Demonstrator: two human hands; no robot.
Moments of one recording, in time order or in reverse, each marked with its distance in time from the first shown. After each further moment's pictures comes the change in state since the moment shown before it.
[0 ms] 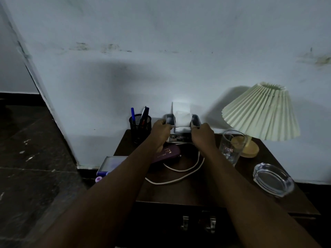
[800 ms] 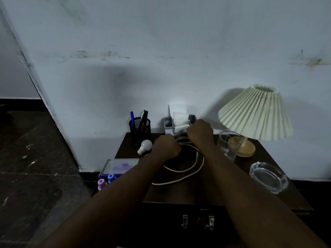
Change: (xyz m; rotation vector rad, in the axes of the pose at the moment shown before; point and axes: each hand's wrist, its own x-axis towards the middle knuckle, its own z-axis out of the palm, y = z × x) left_hand -0.023 -0.014 0.013 1.063 -0.115 0.182; right_hand -0.006 -0.024 -0.017 -0.230 0.034 -0.104
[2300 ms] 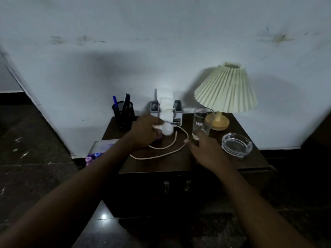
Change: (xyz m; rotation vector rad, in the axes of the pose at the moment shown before) left_hand -0.065 0.004 -0.027 0.082 0.068 0.334; right_hand -0.144 0.097 -0.088 0.016 -0.237 -0.127
